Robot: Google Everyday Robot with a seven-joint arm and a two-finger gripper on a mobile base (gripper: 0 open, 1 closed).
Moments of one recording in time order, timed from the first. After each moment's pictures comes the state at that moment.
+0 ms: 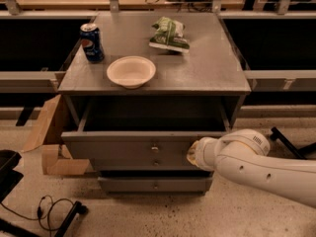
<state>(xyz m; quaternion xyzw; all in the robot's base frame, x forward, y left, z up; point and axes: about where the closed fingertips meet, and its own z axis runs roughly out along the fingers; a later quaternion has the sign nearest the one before) 0.553 -0.135 0.612 -0.63 0.70 -0.10 0.32</state>
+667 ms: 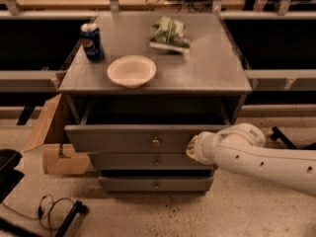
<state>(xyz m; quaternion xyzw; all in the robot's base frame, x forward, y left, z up) 0.577 -0.135 0.600 -0.63 0.70 -0.10 0.32</state>
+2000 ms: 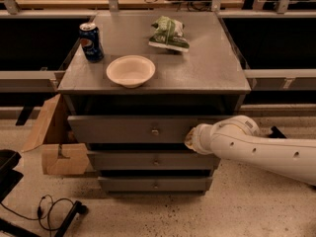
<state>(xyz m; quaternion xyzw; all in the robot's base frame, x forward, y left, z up) 0.620 -0.133 0.596 -0.63 0.69 -0.10 0.33</state>
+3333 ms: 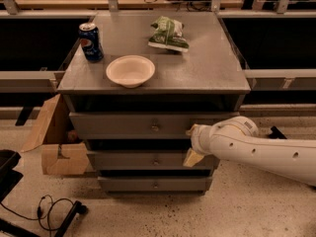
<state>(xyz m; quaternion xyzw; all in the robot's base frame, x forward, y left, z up) 0.620 -0.133 0.596 -0.63 0.69 -0.10 0.33</state>
